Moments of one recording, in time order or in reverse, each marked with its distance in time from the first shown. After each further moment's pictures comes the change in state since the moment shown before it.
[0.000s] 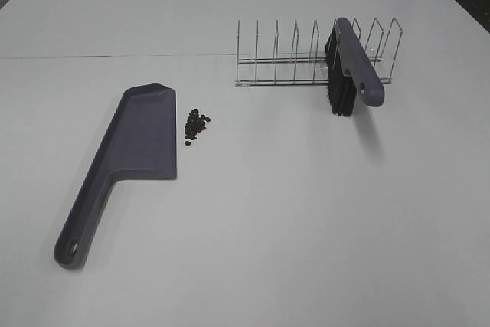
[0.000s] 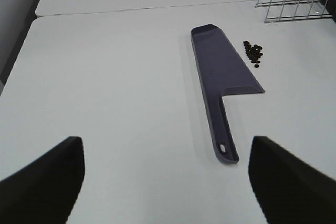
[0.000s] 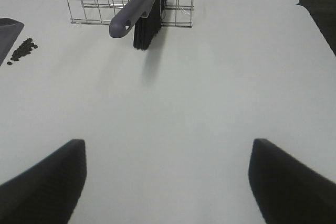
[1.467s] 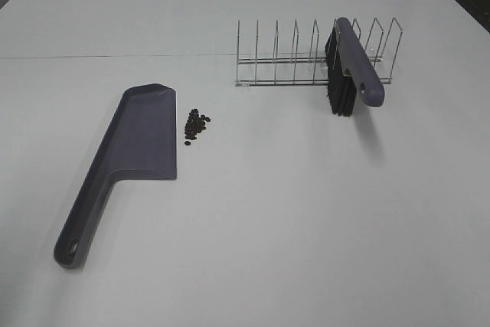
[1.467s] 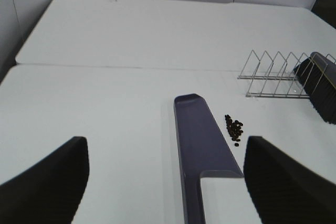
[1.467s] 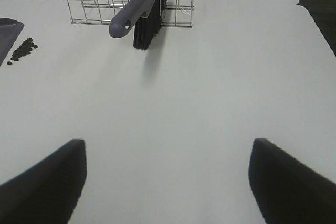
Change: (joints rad) left arm 0.000 0.465 -0.033 -0.154 -0.467 -0.007; right arm 0.000 0.000 0.000 0.000 0.000 0.000
